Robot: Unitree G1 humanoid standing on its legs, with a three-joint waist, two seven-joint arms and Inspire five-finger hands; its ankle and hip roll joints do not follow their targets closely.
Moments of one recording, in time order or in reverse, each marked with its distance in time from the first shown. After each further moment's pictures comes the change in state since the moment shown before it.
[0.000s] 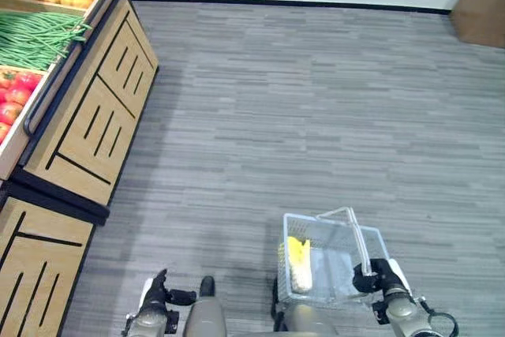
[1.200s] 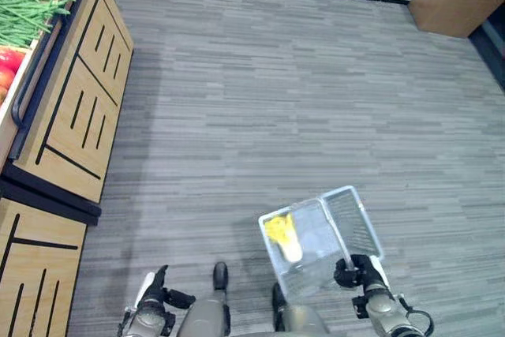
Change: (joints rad) left arm 0.032 0.044 -0.047 0.048 0.157 -0.011 0.061; right arm -0.054 0.133 0.017 0.051 0.002 -0.044 -0.009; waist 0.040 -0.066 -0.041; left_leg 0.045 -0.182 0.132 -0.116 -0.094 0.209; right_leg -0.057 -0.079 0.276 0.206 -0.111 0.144
